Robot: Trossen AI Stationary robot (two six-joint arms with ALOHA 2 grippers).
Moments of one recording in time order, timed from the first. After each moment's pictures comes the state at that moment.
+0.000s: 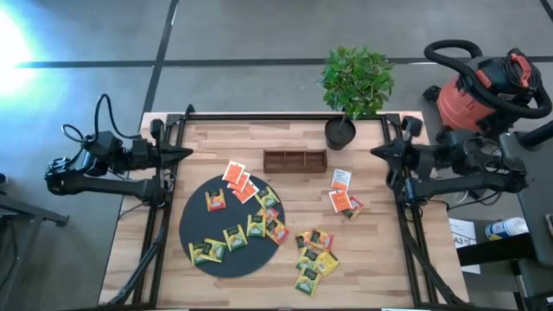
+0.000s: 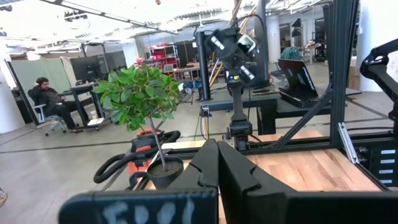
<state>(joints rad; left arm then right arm) 0.00 0.41 0.78 -0.35 -0.13 0.16 0.00 0.49 0.78 -0.14 0.00 -0.70</state>
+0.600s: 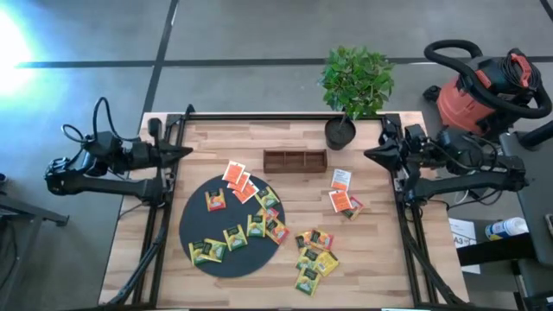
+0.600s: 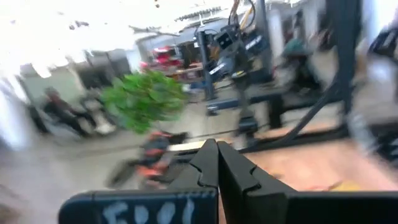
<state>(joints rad) 0.00 0.41 0.78 -0.34 -0.17 0.34 0.00 0.55 0.79 -0.10 -0.03 0.45</state>
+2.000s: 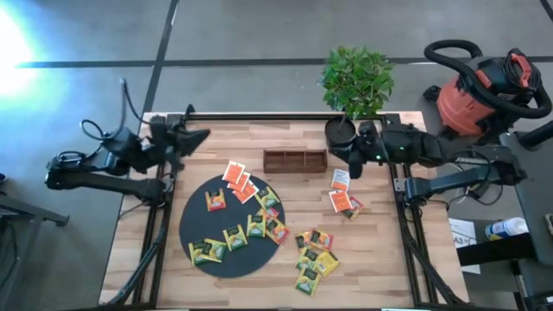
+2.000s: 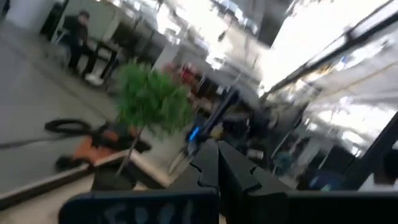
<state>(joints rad) 0.00 0.66 0.78 0.01 -0.34 -0.52 -0.07 0.93 1.00 -0.43 0.18 0.60</state>
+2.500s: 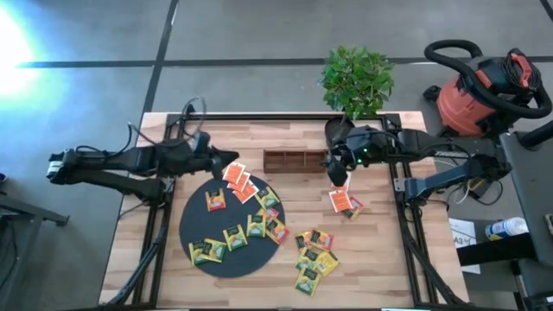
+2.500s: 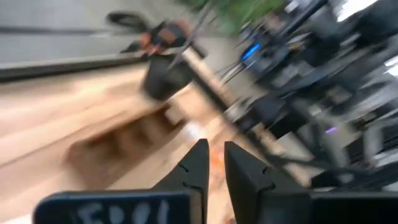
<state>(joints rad) 0.02 0.83 0.79 -0.28 -0.32 -0.79 -0.07 1.19 1.21 -0.75 0.18 0.48</state>
